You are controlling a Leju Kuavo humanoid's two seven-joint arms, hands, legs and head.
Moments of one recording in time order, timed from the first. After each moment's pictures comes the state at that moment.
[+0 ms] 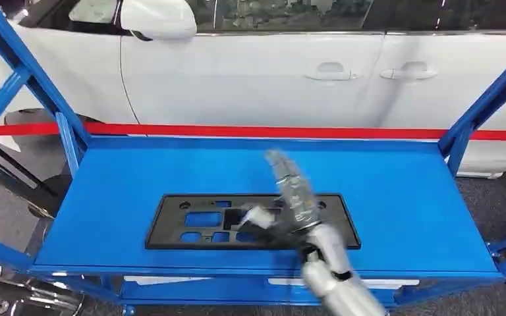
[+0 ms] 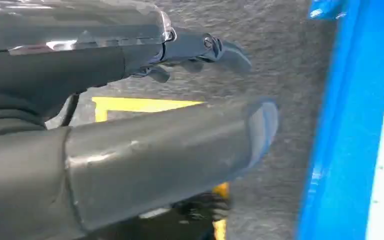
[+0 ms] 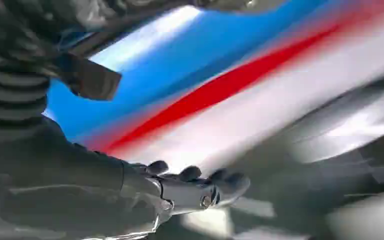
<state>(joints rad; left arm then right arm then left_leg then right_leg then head) -0.10 -0.09 1.15 -0.22 -0.98 -0.01 -0.23 -0.34 0.00 0.63 -1.31 1.03 -0.39 -0.14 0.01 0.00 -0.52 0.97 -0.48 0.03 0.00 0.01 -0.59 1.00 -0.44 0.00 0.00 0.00</state>
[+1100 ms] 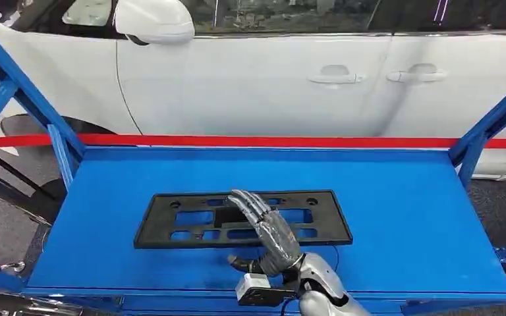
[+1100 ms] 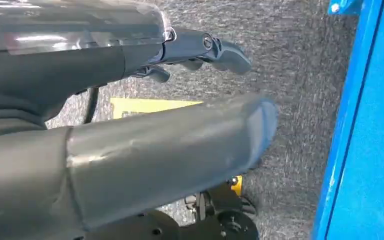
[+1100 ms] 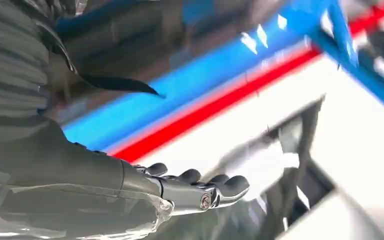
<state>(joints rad) -0.06 -0.09 1.15 -0.22 -1.00 0.01 -0.21 -0.25 -0.11 0.74 -1.48 0.59 -0.38 -0.38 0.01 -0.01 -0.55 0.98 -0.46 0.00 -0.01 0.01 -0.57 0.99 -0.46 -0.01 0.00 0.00</state>
